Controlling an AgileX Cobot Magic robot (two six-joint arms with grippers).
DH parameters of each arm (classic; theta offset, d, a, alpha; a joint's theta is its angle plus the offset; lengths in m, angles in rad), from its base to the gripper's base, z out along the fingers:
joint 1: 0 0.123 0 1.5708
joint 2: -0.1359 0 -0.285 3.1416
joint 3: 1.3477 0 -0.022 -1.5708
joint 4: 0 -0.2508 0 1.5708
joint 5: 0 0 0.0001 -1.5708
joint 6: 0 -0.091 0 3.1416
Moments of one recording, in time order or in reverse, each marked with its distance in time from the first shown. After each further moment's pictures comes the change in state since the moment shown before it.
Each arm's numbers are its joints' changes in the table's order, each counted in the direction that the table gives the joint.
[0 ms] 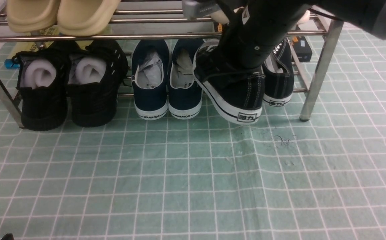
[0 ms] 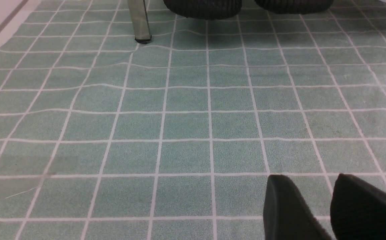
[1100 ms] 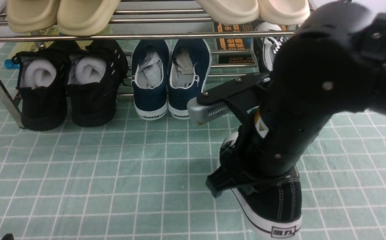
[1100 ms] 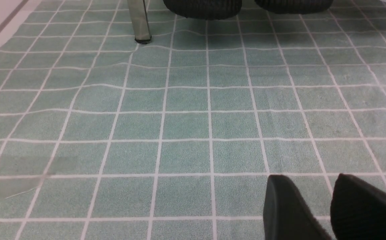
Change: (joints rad) right arm 0.236 0.205 0.482 0.082 -0.006 -0.355; left arm 0.000 0.000 0.000 0.001 0.000 0.000
